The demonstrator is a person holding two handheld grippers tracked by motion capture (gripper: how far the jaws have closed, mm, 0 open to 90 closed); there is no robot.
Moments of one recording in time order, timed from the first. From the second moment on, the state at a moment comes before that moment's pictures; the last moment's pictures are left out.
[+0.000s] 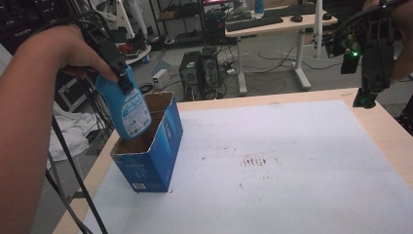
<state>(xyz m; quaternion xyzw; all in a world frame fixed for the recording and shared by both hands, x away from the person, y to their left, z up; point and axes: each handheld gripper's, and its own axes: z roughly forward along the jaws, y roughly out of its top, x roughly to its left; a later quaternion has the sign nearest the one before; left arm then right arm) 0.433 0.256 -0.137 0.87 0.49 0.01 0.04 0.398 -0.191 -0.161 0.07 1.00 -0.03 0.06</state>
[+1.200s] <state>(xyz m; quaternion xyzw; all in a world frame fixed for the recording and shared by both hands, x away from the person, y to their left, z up) 0.434 0.249 -0.261 0.95 0.32 -0.02 0.01 0.397 -0.177 -0.166 0.06 1.00 -0.03 0.06</state>
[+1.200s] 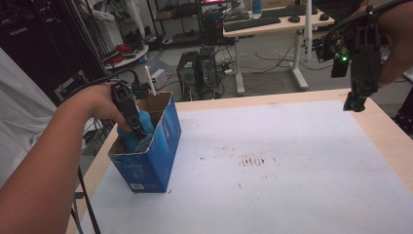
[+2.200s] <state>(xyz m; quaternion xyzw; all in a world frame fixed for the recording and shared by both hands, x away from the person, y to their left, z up) 0.433 0.252 -0.295 0.95 0.31 -0.04 0.00 0.395 -0.177 -0.167 0.06 1.00 -0.04 0.06</state>
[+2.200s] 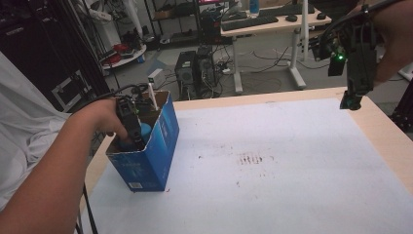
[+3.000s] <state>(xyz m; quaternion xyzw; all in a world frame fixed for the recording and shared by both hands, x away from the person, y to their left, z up) 0.426 0.258 -0.261 0.94 0.33 -0.02 0.01 0.396 -0.172 -0.171 0.05 1.00 -0.03 0.05</state>
